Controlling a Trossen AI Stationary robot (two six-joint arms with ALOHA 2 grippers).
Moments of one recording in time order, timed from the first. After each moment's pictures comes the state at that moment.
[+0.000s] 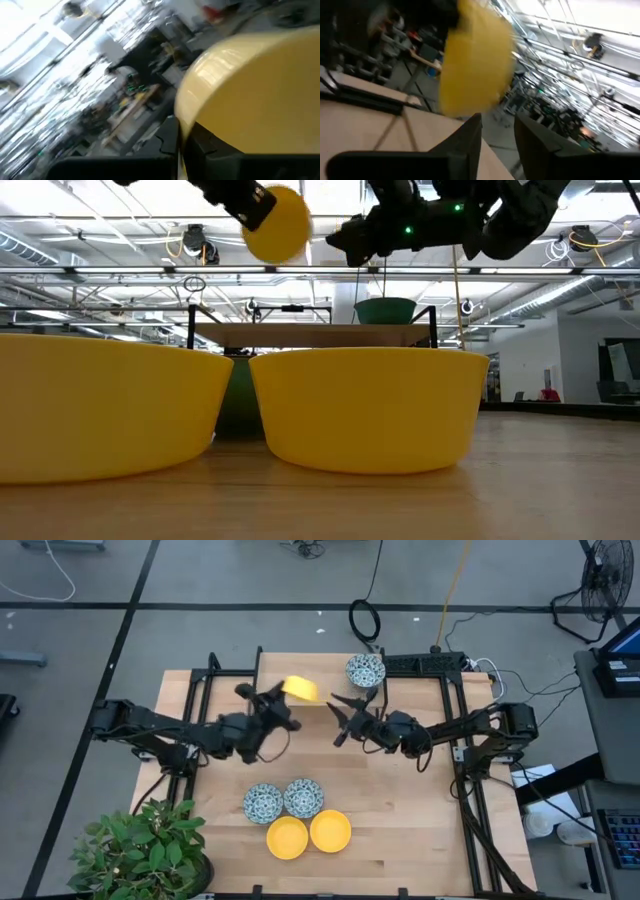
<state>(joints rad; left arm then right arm) -0.08 1.36 0.87 0.76 -1.24 0.97 -0.08 1.60 0.75 1.10 0.51 -0.69</state>
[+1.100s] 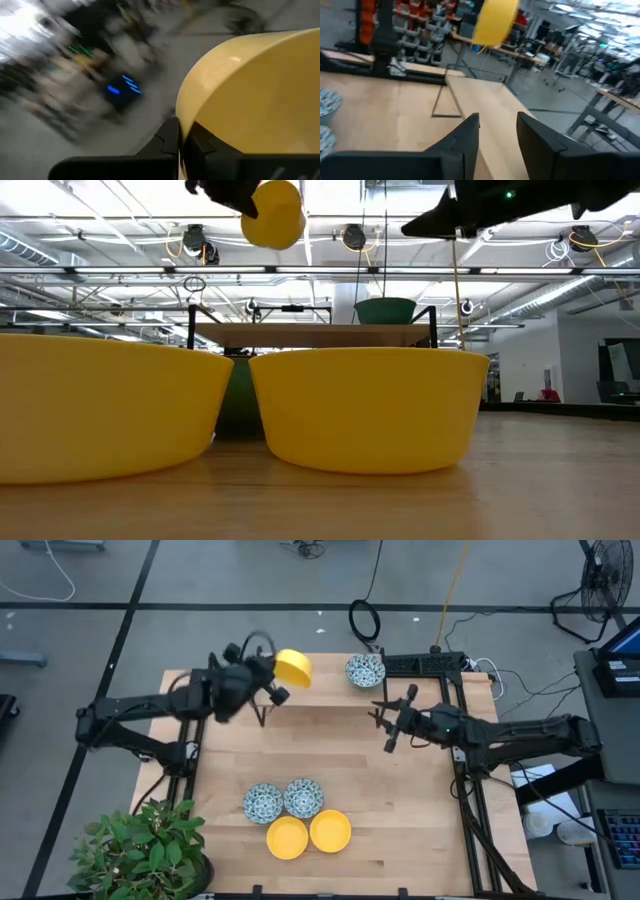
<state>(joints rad) 0.22 1.23 1.24 -0.32 -0.76 0.17 -0.08 0.93 0.56 0.32 0.37 -0.30</state>
